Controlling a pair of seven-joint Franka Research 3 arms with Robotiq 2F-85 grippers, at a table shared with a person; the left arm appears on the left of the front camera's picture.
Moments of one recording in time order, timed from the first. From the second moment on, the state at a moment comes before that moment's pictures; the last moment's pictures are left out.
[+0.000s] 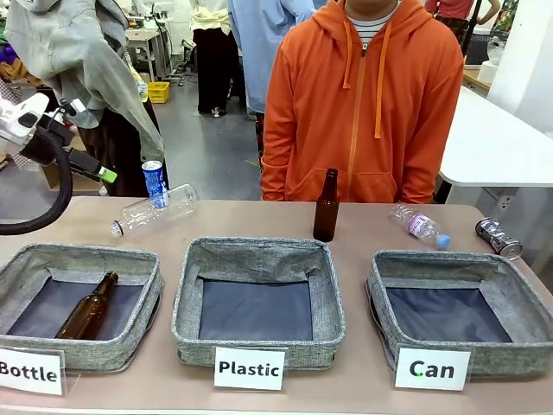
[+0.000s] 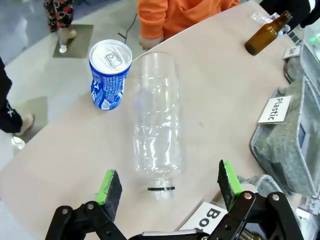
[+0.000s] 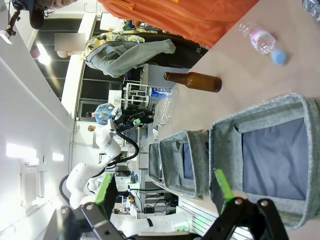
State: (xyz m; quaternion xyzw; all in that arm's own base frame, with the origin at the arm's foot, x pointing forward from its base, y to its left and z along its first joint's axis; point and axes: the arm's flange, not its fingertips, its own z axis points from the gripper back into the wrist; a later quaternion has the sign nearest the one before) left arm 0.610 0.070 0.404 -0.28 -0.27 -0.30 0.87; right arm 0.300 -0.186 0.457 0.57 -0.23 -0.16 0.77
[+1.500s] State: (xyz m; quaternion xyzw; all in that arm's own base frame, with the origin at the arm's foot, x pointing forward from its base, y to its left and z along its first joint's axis) left arm 0.774 0.064 0.308 -0.33 -0.39 -0.59 0.62; right arm 0.300 -0.187 0.457 0.57 -0.23 -0.16 0.77
